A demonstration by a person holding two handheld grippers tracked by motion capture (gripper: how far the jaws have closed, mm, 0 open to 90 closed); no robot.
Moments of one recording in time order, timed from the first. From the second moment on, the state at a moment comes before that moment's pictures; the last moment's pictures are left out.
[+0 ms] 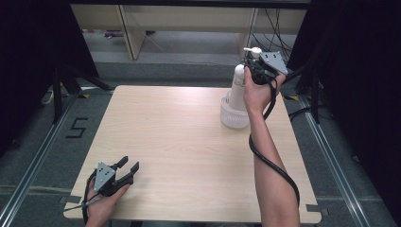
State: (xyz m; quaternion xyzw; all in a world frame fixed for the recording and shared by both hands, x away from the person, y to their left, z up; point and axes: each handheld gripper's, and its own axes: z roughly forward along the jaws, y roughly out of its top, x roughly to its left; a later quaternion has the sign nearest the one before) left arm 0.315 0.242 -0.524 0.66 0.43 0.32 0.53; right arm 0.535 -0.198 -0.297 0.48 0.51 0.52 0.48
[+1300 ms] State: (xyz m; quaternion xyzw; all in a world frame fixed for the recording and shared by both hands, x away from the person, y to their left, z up) left arm 0.316 0.242 -0.524 0.66 0.43 0.32 0.53; right arm 0.542 -0.195 -0.321 0.49 0.53 0.51 0.47
